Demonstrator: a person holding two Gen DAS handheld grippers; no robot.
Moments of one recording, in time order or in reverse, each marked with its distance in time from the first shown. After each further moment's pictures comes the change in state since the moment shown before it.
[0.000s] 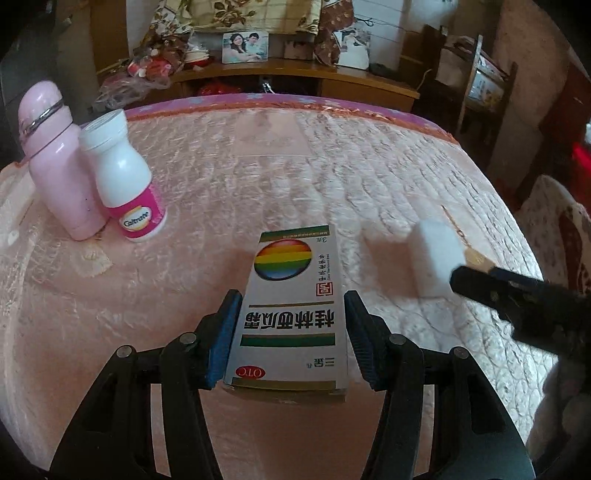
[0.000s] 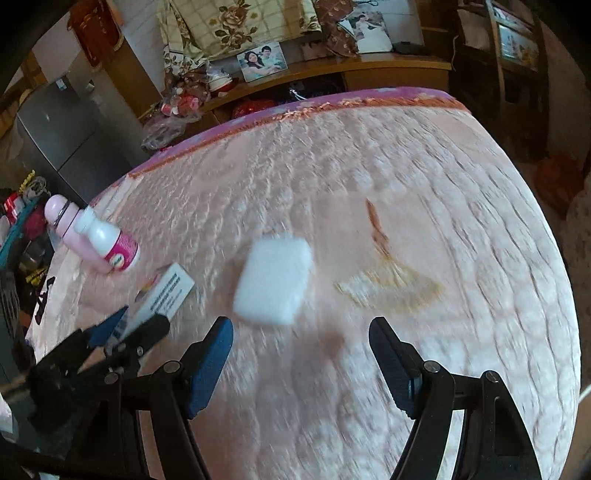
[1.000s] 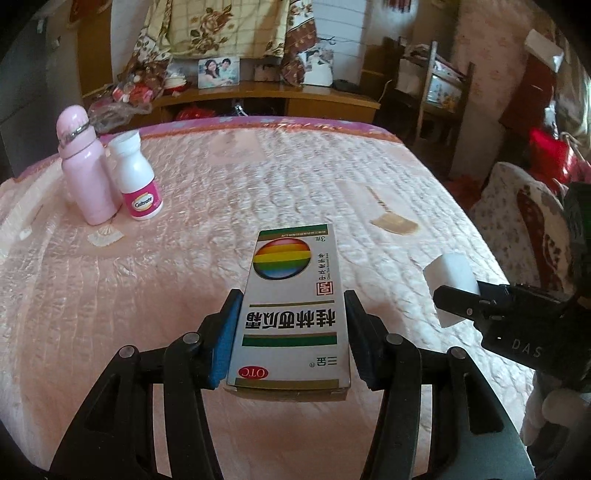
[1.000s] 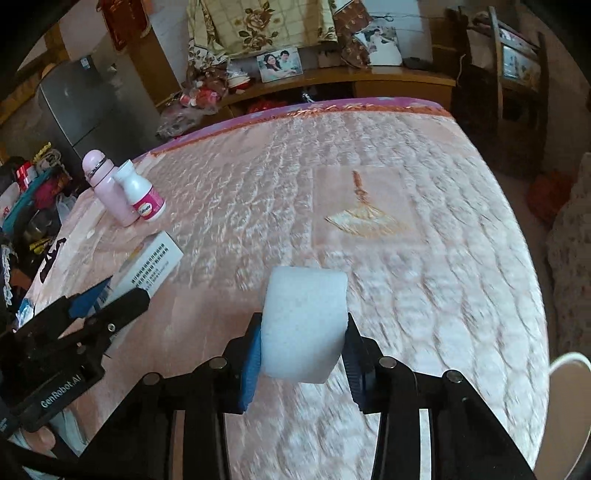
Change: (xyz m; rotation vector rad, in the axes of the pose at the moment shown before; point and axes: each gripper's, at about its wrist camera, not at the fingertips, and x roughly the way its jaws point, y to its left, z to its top) left arm -0.099 -0.041 -0.063 0.079 -0.086 -0.080; right arm -0.074 -0.010 -0.082 -0.081 -0.030 -0.011
